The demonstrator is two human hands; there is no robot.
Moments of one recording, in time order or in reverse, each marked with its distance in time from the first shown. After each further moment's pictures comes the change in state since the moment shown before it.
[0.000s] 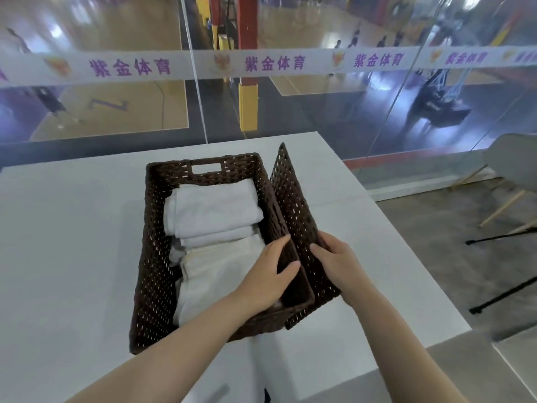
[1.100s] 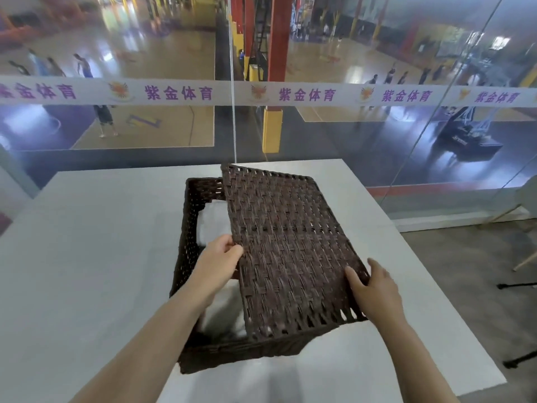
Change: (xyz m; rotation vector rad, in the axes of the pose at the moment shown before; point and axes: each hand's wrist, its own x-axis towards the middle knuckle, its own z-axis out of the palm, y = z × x) left_hand -0.027 0.009 -0.118 -0.142 0.404 -0.263; right_hand 0.010 0.016 -0.015 -0.639 0.338 0.053
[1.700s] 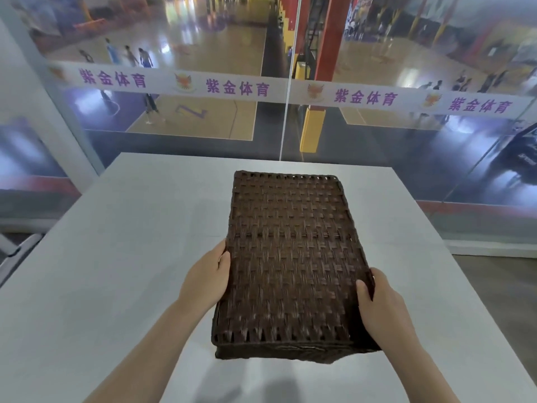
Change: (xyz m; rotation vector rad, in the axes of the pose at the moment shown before) left_hand -0.020 -0.067 -0.081 0.408 0.216 0.096; right_hand -0.045 -0.073 0.031 0.010 -0.164 -0.222
